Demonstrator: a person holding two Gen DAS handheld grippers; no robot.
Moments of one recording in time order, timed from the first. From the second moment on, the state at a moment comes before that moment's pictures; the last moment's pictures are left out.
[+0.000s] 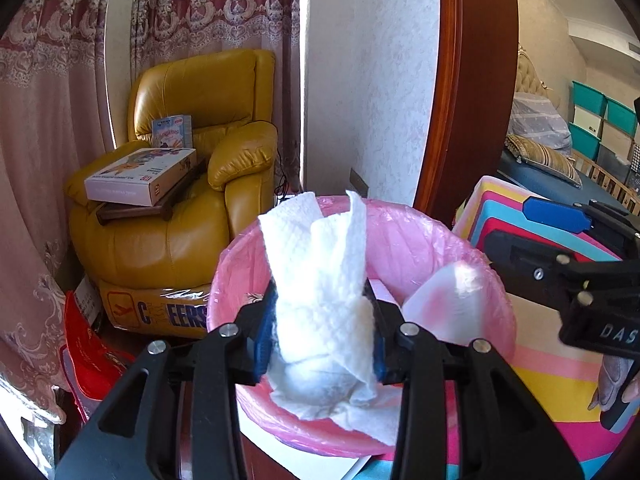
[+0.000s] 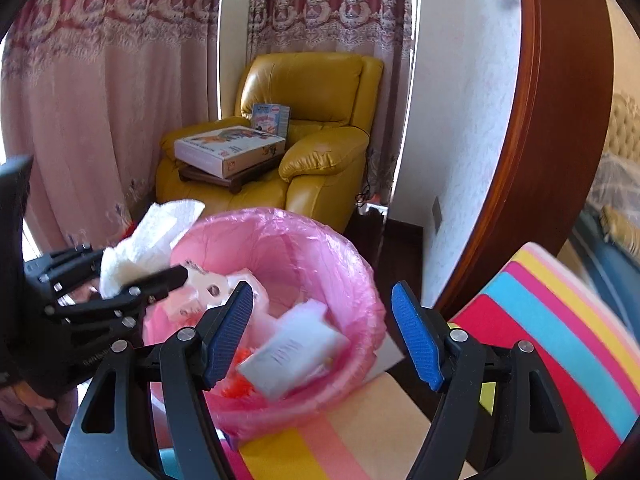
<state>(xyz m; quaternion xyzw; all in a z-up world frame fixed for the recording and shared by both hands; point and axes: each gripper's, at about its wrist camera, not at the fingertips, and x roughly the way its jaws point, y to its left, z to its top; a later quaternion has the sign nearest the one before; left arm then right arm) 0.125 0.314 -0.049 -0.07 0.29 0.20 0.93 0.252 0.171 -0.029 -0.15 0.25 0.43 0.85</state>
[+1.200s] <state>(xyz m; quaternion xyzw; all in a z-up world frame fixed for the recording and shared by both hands) -0.020 0.230 -0.009 -0.02 0.23 0.24 0.94 0.158 0.056 -0.030 -0.09 0.23 0.46 0.86</state>
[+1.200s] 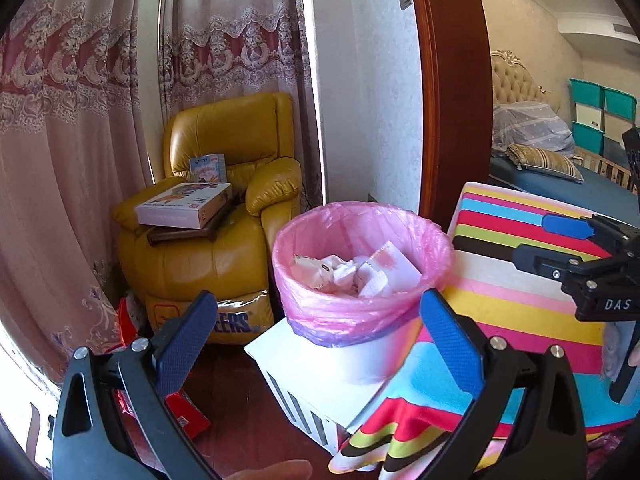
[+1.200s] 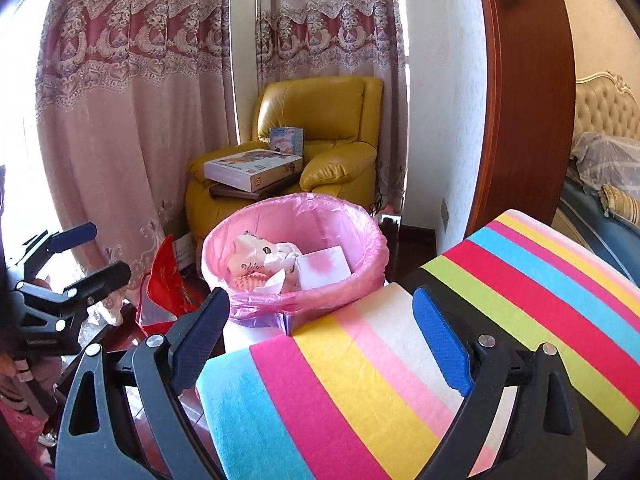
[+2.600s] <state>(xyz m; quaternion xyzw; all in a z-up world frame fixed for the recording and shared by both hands) -0.016 0.222 -0.015 -0.03 0.24 0.23 0.94 0.153 0.052 -0.035 -0.09 0.22 0.45 0.86</state>
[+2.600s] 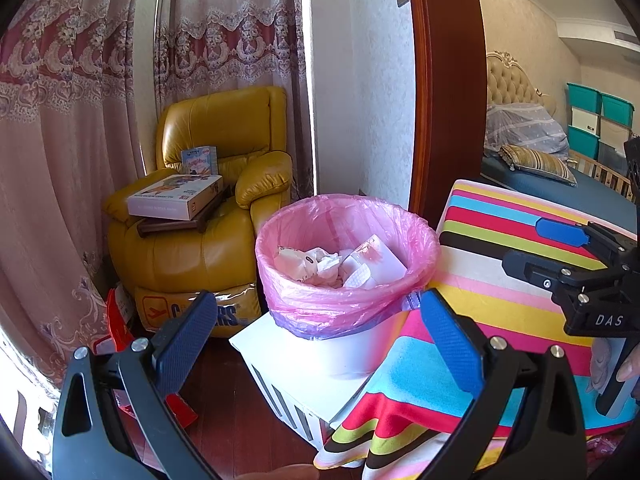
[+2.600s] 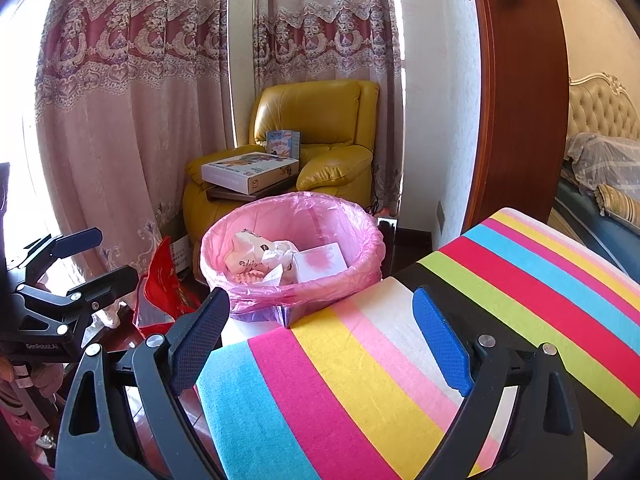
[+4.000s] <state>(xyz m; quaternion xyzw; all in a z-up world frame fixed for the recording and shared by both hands) -0.016 0.222 -0.015 -0.04 0.24 0.23 0.94 0.154 0.052 -0.039 -0.09 0.22 0.45 0.86</state>
